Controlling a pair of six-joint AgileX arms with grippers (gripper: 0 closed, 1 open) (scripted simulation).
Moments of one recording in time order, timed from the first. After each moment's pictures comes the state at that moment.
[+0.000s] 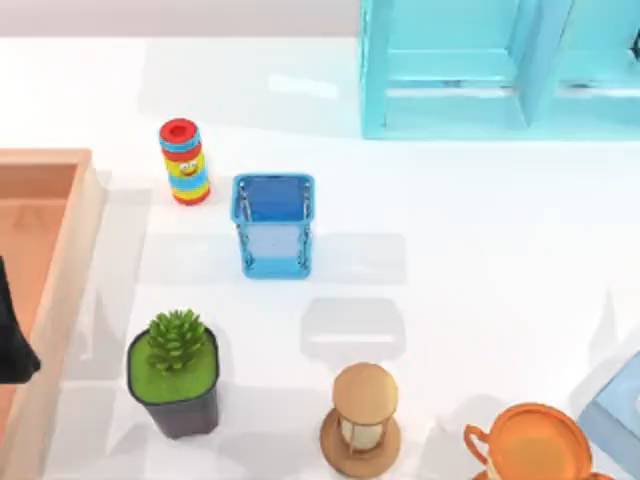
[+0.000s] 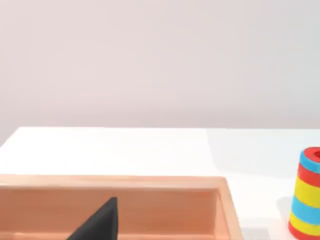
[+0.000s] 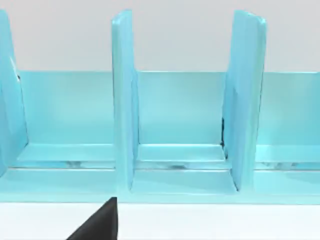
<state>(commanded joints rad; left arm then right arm) 0.00 0.00 0.00 0.00 0.00 0.00 0.00 0.00 0.00 0.00 0.00 0.00</state>
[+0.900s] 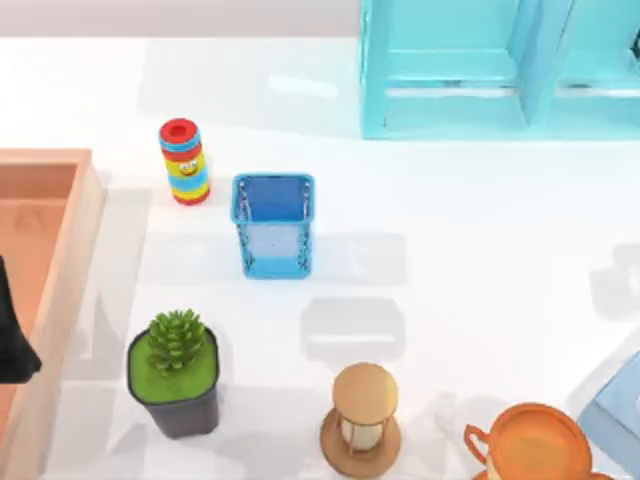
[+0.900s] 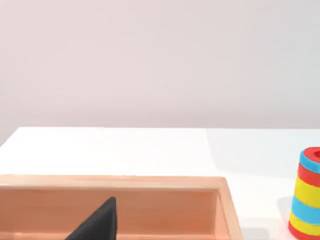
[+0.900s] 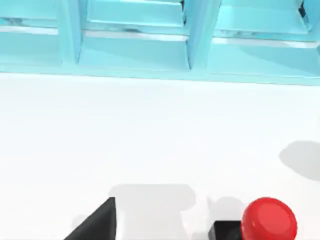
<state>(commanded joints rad) 0.00 0.00 0.00 0.00 0.00 0.00 -0.11 0.67 0.64 -0.48 0.00 -0.11</state>
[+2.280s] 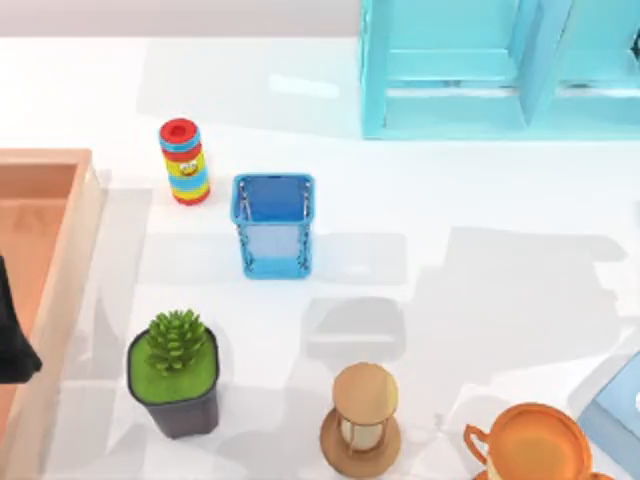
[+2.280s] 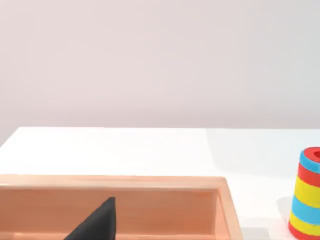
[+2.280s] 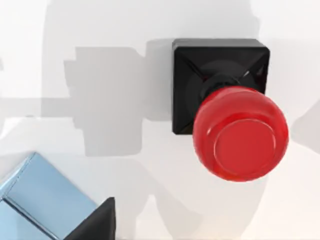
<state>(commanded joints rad) 0.00 0.00 0.00 0.00 0.00 0.00 -0.28 1.87 1.62 -1.32 0.00 -0.27</state>
